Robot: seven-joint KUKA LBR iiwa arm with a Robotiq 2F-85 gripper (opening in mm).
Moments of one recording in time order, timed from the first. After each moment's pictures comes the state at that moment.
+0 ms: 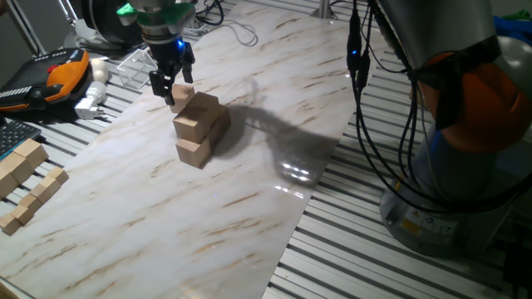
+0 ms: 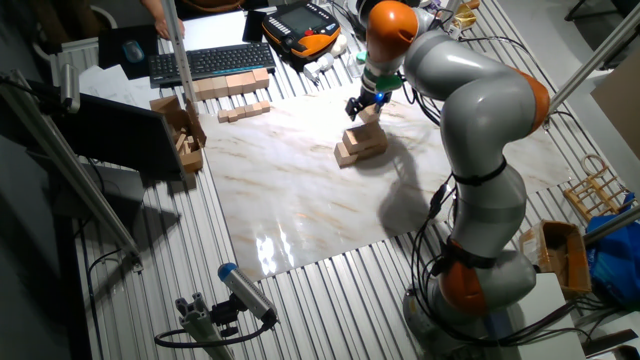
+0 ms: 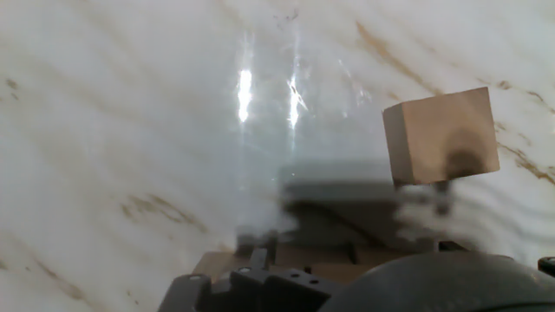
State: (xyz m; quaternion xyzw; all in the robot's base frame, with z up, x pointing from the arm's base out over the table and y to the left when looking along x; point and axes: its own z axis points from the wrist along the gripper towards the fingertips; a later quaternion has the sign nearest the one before) arm 0.631 0.011 0.139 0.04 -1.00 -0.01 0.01
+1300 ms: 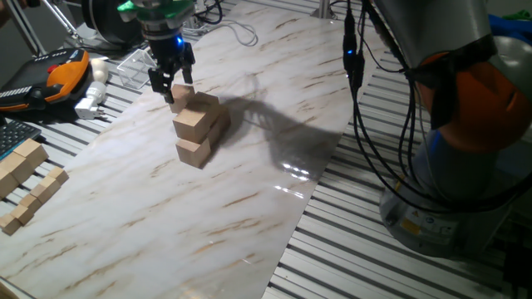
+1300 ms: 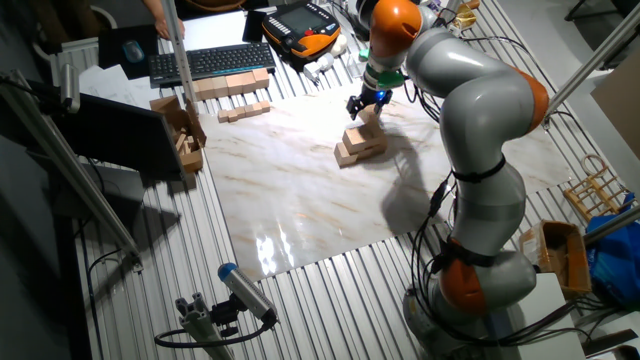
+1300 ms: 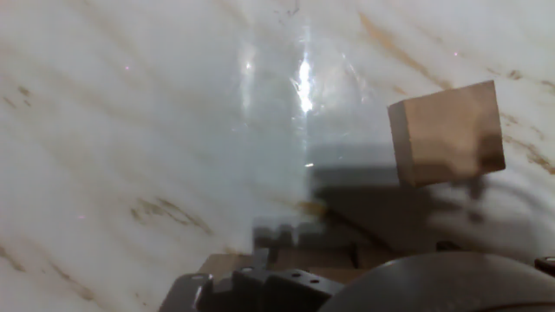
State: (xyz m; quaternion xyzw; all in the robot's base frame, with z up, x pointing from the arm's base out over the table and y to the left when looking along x) arm 0.648 -0.007 0.135 0.04 -1.00 -0.04 0.02
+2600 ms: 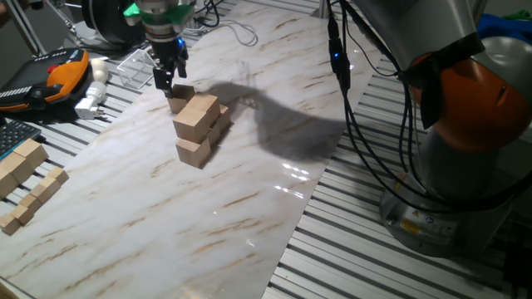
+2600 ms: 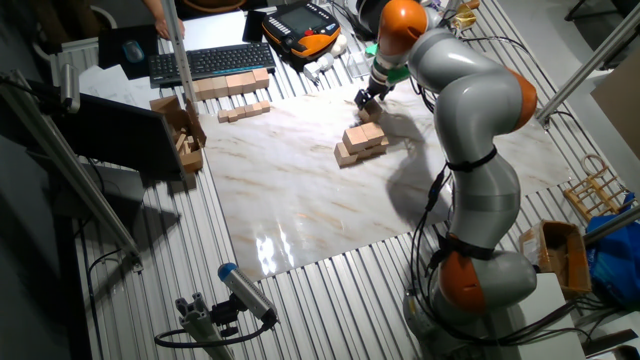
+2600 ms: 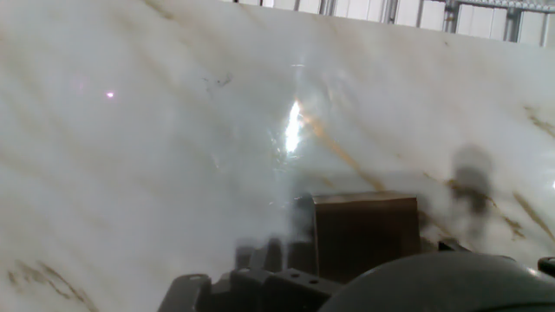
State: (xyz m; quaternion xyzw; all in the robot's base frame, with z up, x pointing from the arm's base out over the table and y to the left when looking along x) arm 0.702 -0.051 0.085 0.11 -0.99 -0.01 -0.03
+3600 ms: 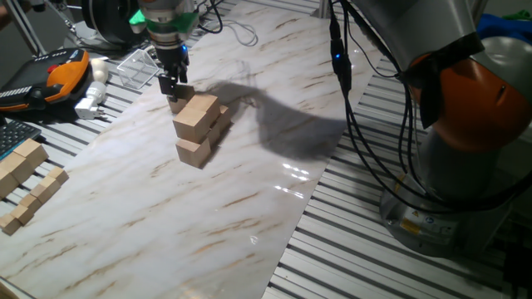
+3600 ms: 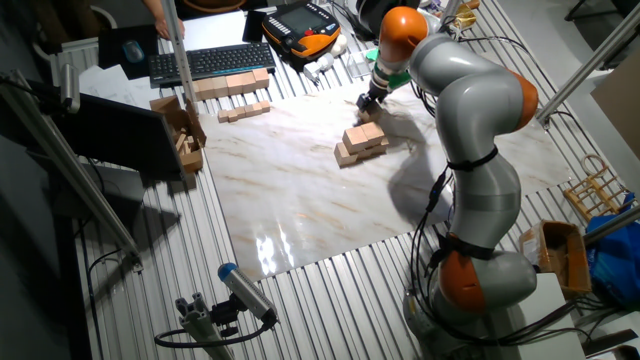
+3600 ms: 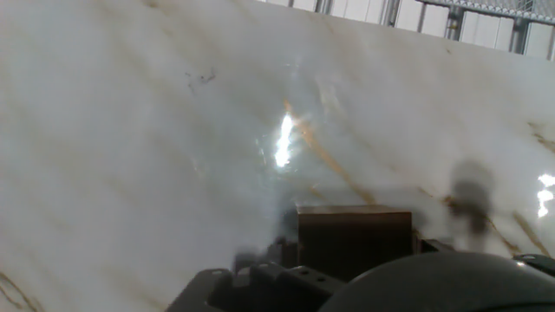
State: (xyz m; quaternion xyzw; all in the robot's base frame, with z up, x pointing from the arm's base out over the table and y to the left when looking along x) arm 0.704 -0.059 0.069 0.12 -0.99 0.00 -0.04
